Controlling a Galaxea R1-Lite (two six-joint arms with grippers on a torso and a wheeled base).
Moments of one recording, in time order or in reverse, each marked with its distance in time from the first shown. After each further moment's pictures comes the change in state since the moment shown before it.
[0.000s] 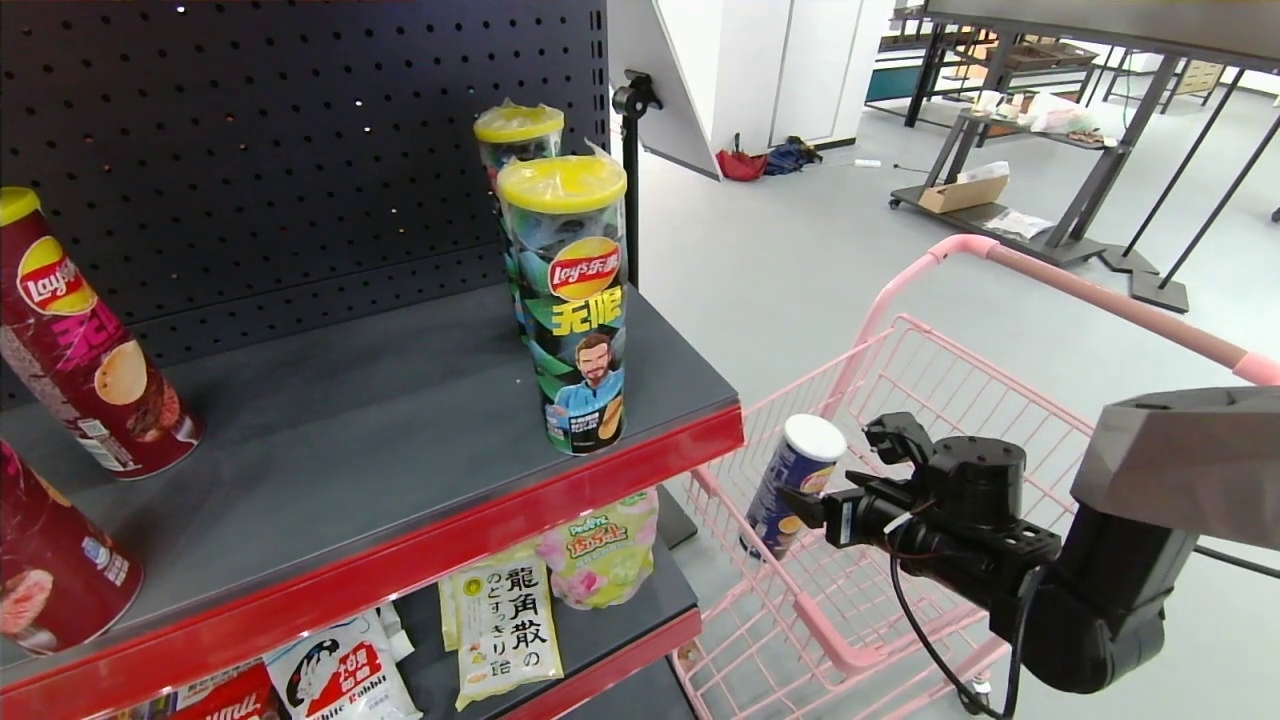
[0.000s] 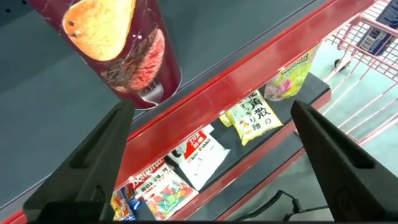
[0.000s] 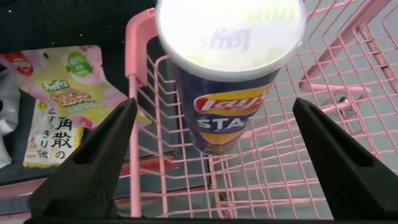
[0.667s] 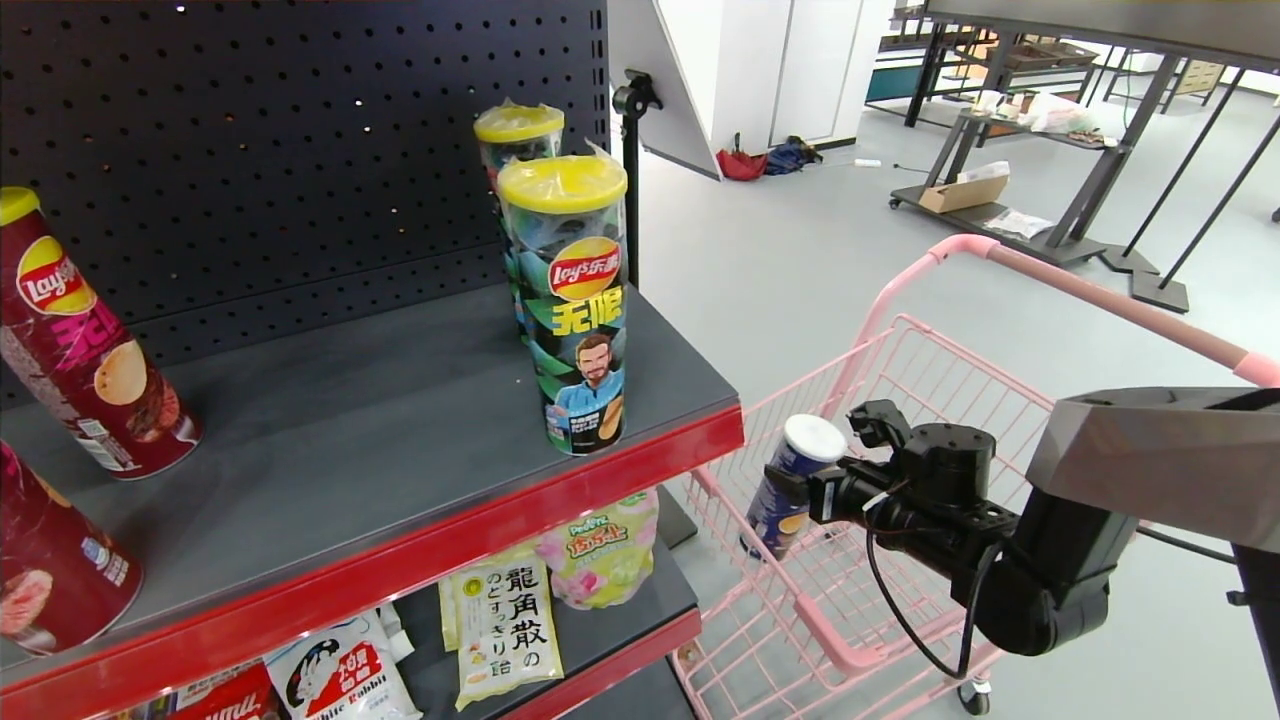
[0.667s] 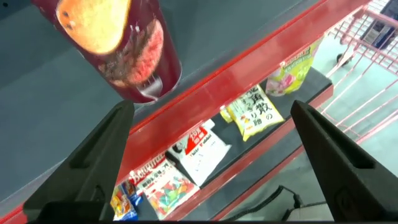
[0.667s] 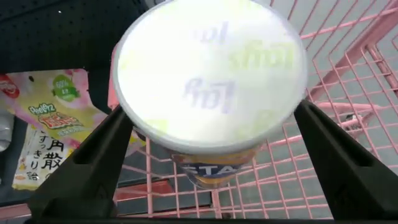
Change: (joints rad) left arm 0.000 -0.003 0.000 0.023 0.007 0.008; right arm -0.026 0.101 -0.146 -0.003 0.041 0.002
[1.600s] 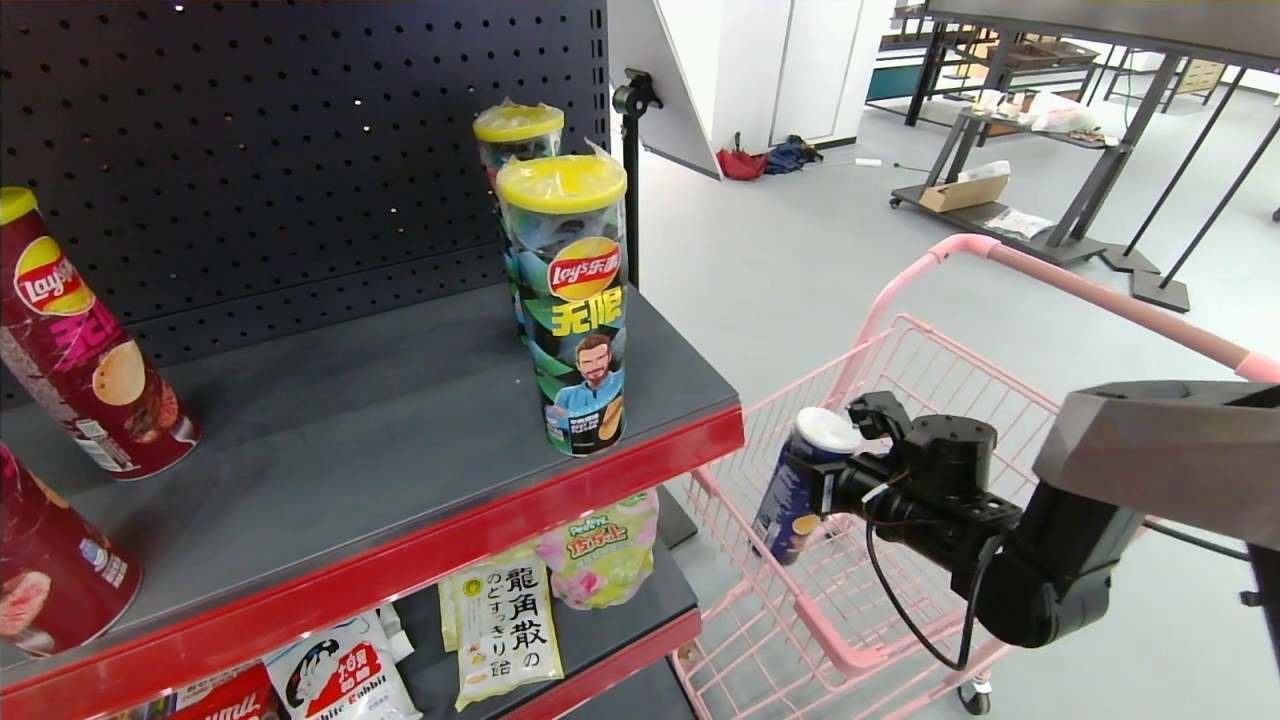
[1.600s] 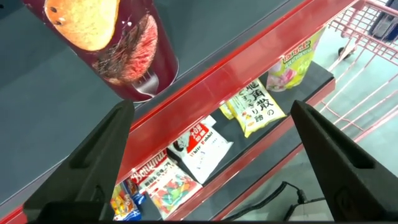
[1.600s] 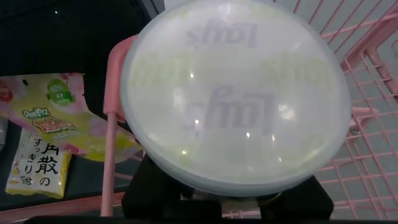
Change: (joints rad) left arm 0.000 -0.009 0.008 0.005 -0.010 0.027; right arm 0.002 -0.047 -0.008 0.033 -0.011 -0.026
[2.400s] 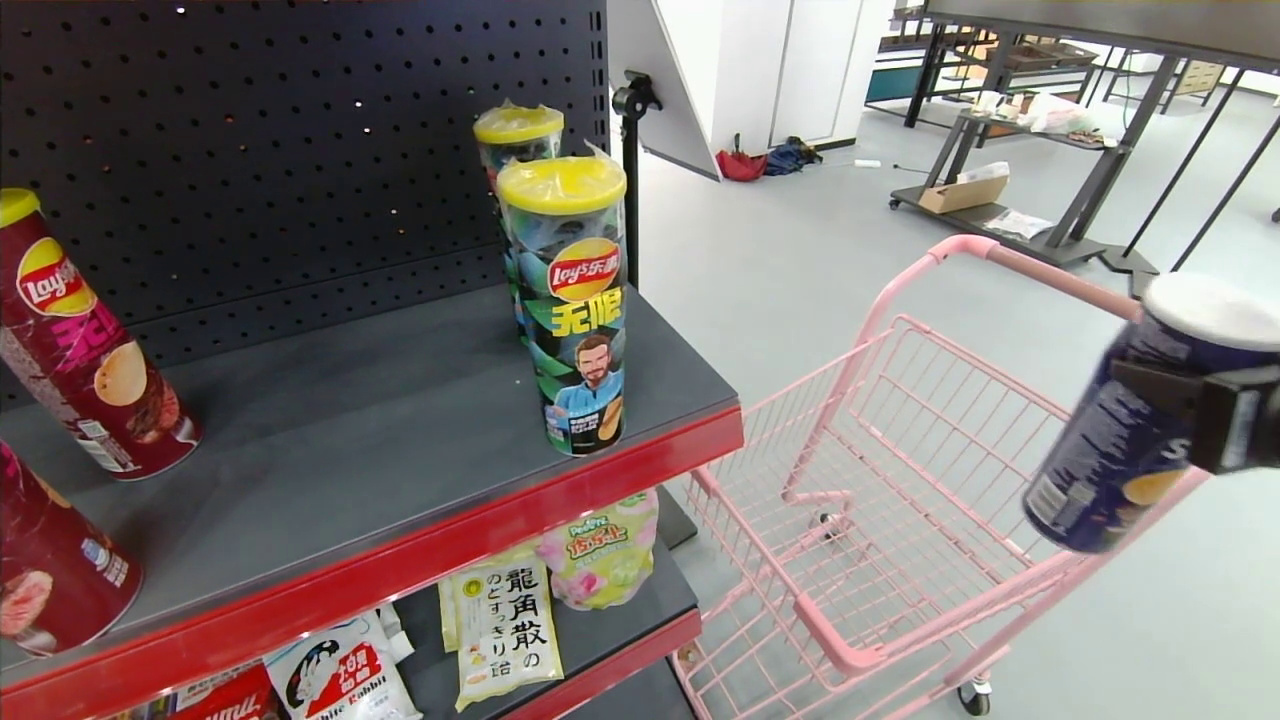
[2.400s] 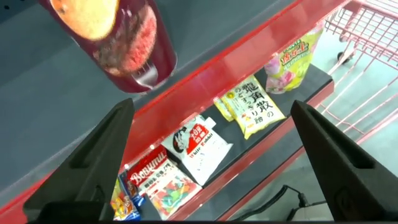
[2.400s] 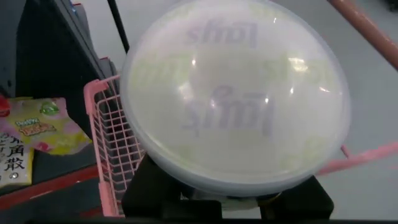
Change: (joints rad) left arm -0.001 -0.076 0.019 0.029 -0.003 0.000; right arm -0.121 -1.156 -0.039 1.158 -0.244 -0.188
